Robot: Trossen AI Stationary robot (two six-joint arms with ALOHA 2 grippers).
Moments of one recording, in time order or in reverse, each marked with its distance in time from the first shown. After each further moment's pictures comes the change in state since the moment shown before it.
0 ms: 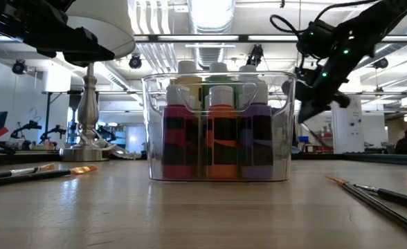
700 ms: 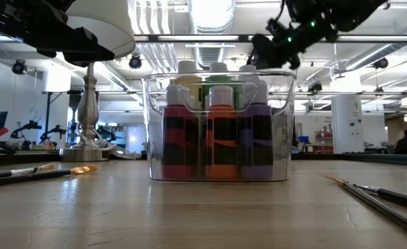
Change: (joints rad) left arm 0.000 0.000 0.000 0.000 0.000 0.000; right arm 0.000 0.115 0.266 0.427 -0.084 -0.377
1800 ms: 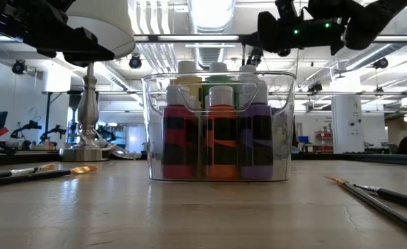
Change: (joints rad) left arm 0.000 0.000 0.000 0.000 0.000 0.000; right arm 0.183 0.018 -0.259 0.684 -0.104 -0.212
